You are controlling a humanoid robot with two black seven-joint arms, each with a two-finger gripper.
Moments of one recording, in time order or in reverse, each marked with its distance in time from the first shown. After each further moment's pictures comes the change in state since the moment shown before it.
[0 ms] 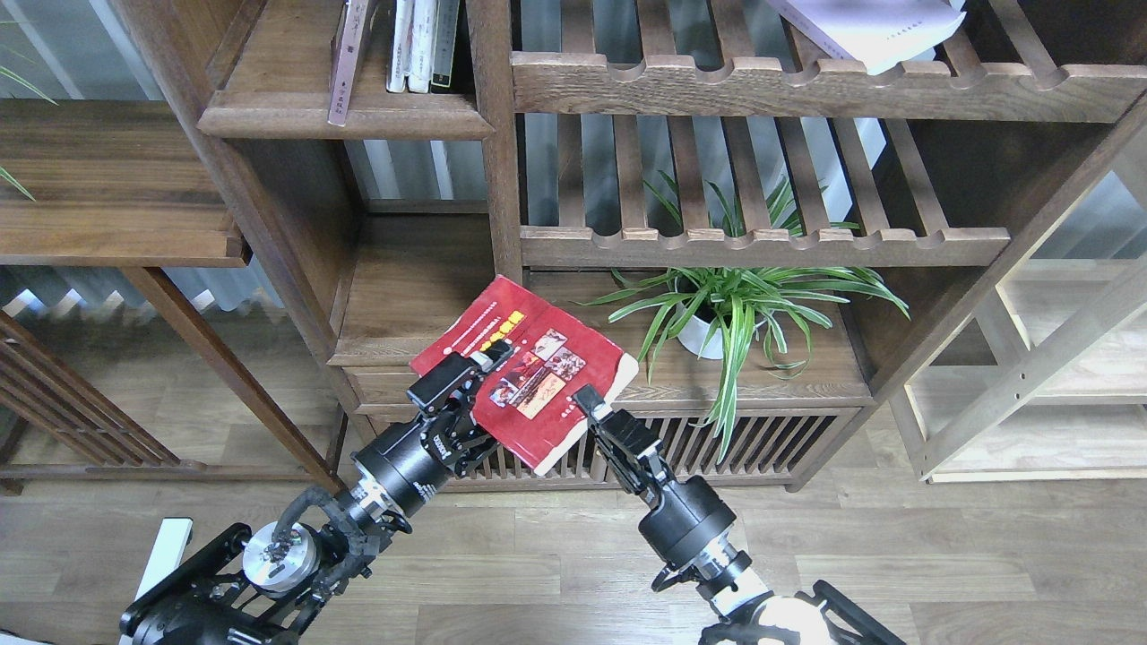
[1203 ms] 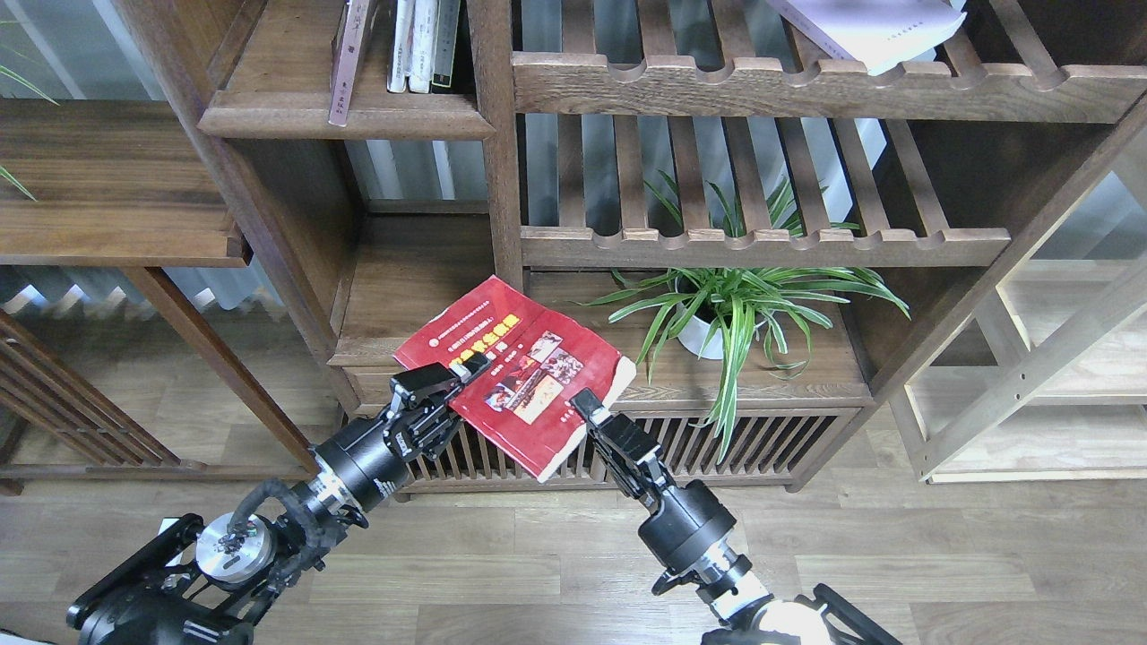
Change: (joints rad) left arm -0.011 0.093 -0.002 -0.004 0.012 0.000 0.038; right arm -0.006 -0.001 0.002 0.003 -0.010 0.000 0.000
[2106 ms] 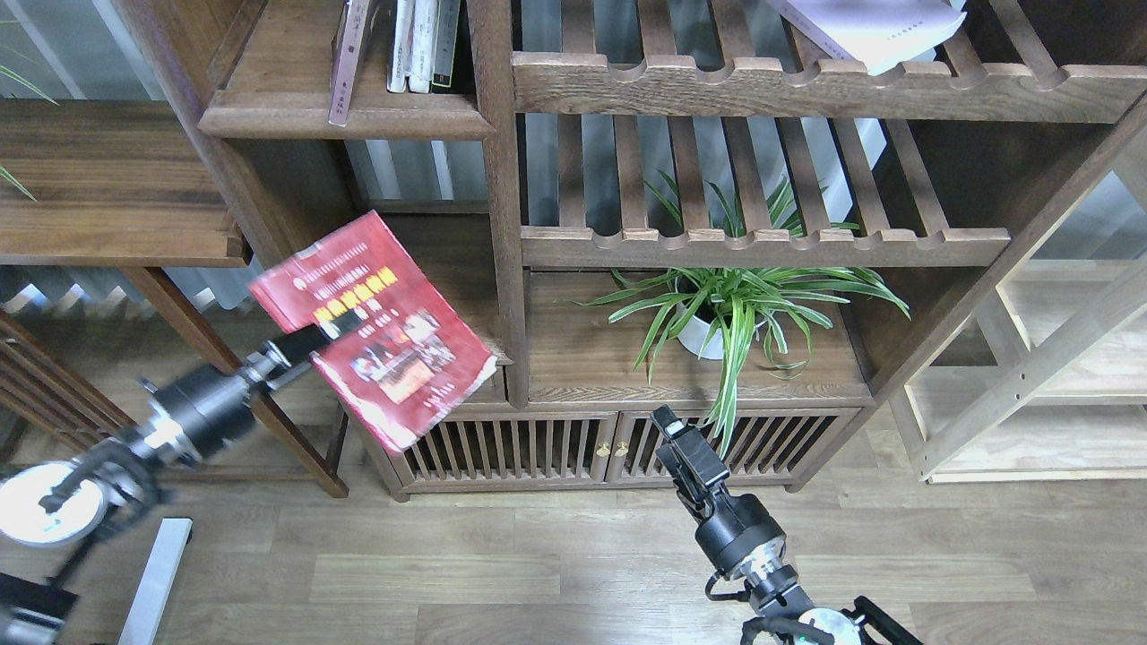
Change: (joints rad) left arm 0.047 0.287 -0.346 -0.219 0.508 0.000 0.000; right arm 0.019 0.001 0.141 -0.254 0.005 0.000 0.002
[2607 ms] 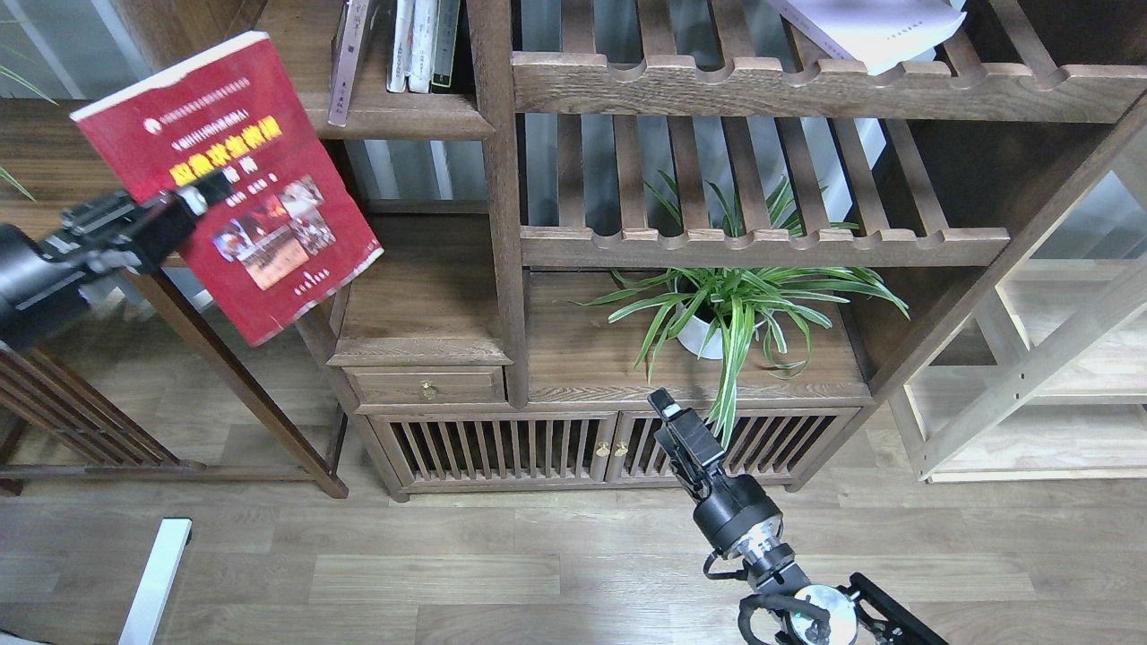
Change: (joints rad) left arm -0.010 0.226 -0.301 -0.331 0.273 0.000 0.000; right arm 0.060 0.000 -0.011 -0.044 0.009 0.000 0.000
